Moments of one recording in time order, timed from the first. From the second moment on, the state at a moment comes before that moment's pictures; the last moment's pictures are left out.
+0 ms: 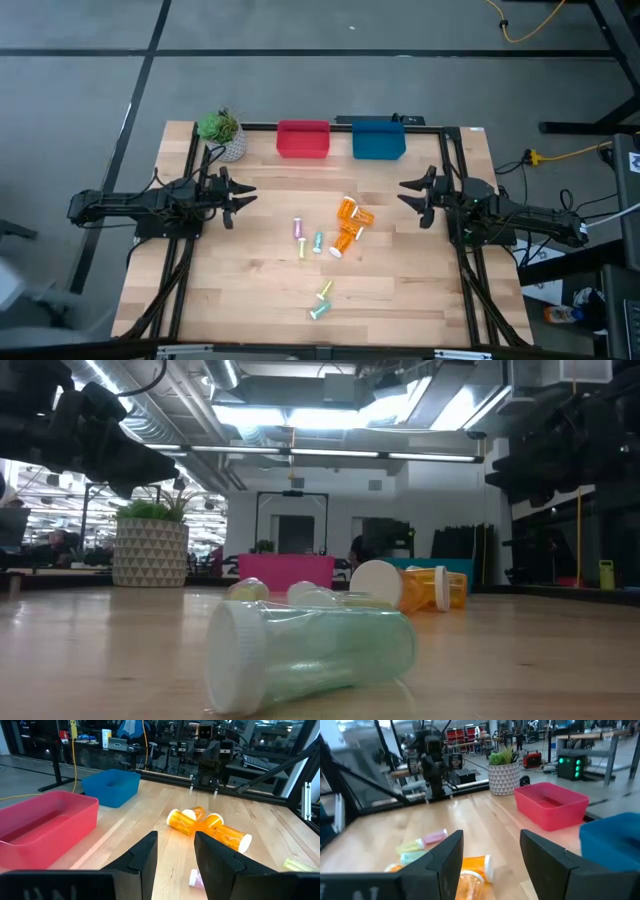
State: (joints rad) left arm 0.07 0.12 0.02 0.01 -0.18 -0.16; right arm -0.20 0.09 0.01 0.05 0.01 0.16
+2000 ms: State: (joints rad) left arm -0.07 0.48 0.10 0.35 -0.29 -0.08; right arm 0.11 1.16 0.89 -0.63 0.40 0.54
